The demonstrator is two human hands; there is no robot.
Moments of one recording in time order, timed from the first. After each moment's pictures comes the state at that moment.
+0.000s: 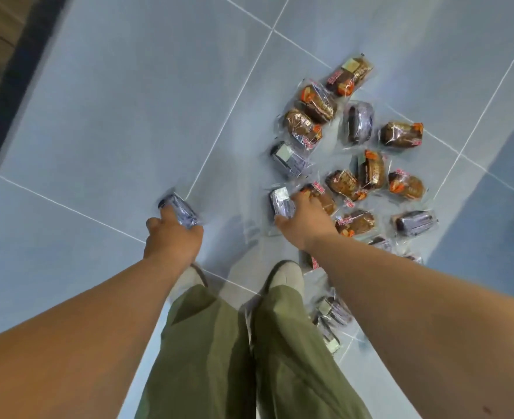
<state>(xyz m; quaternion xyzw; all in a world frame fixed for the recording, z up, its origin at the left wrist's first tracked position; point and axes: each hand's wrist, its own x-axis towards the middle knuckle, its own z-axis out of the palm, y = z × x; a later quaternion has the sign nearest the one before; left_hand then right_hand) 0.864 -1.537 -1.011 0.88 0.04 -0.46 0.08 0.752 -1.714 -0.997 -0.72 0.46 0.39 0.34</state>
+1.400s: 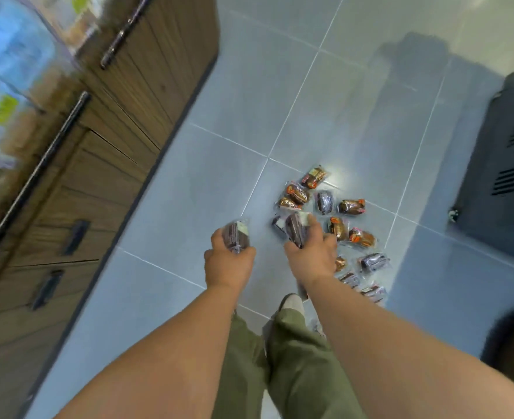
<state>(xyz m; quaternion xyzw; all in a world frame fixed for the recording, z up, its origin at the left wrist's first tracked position) 0.861 -1.582 -0.705 0.85 0.07 -0.41 0.32 0.773 -1.692 -0.686 -0.67 0.61 0.14 0.41</state>
